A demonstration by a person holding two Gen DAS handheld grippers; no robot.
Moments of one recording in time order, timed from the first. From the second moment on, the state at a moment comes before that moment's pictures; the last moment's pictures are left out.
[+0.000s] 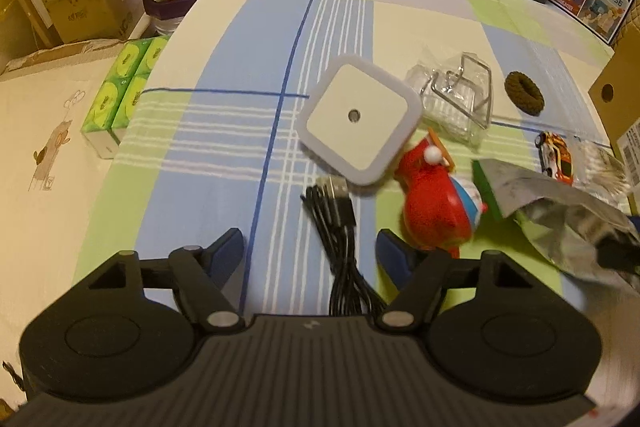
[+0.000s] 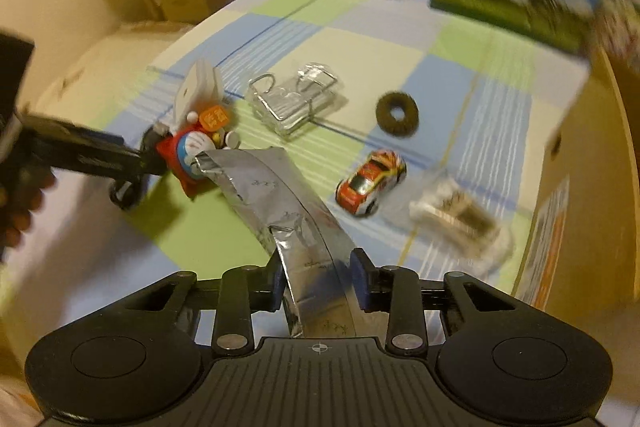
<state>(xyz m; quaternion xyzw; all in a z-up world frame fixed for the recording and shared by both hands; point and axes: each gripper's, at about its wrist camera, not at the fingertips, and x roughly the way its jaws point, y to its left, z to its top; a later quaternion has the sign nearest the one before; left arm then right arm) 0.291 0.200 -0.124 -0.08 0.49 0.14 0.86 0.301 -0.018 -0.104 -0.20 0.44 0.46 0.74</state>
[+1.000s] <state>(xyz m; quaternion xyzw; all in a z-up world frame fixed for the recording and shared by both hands) 0.257 0.191 -0.118 -0.09 0.50 0.09 0.86 0.330 -0.053 -0.104 -0.07 0.52 0.44 0.73</state>
